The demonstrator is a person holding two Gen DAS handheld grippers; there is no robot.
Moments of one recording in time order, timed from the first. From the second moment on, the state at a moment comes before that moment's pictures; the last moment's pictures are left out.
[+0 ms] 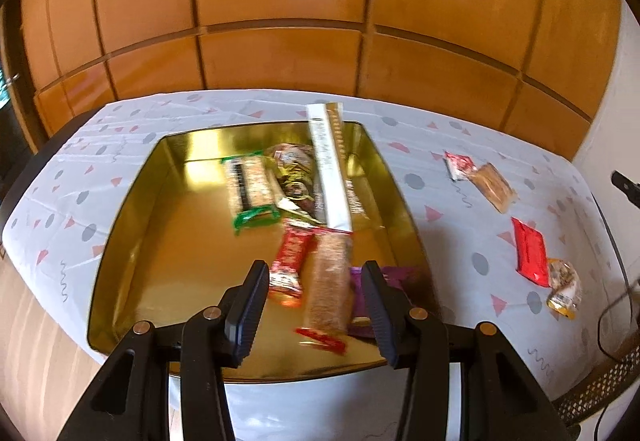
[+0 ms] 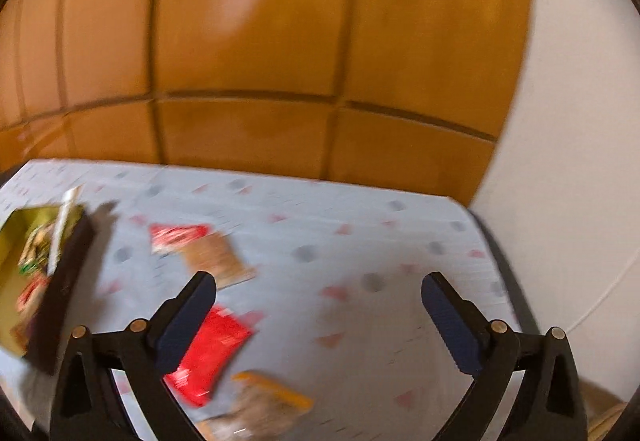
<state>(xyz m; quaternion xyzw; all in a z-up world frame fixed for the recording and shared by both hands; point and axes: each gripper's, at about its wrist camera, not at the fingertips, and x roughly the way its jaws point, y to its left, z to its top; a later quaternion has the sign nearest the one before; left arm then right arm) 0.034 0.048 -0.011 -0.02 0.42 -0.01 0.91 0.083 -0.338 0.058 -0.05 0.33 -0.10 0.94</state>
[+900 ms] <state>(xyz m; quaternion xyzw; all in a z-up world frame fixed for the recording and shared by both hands) 0.076 -0.142 -0.043 0.09 0.50 -0.23 0.83 0.088 -0.432 0.036 0.19 0.36 -0.14 0.90</state>
